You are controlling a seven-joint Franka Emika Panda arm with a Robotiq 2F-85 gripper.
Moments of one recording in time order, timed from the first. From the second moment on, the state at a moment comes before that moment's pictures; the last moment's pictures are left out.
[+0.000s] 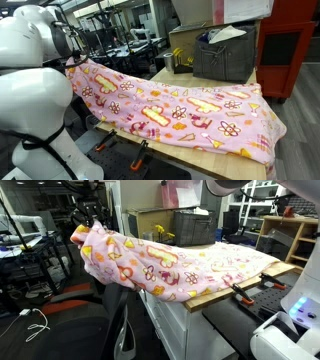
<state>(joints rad) 0.84 1.04 0.15 -0.43 -0.04 1.35 0.55</state>
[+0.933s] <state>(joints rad) 0.84 1.07 0.24 -0.41 0.06 1.60 0.48</state>
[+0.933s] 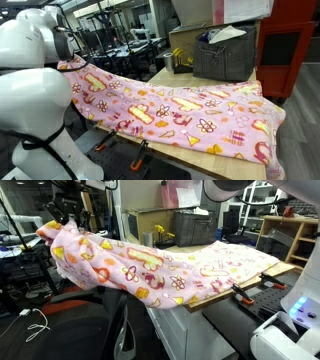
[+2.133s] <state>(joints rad) 0.79 1.09 -0.05 -0.38 -0.13 1.45 0.55</state>
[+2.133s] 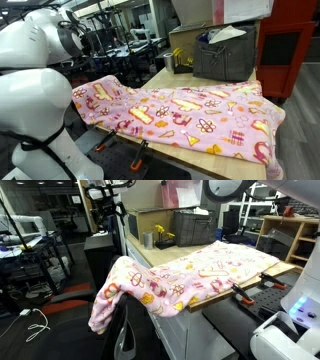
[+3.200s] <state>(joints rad) 0.88 1.02 0.12 -0.37 0.04 1.00 0.49</state>
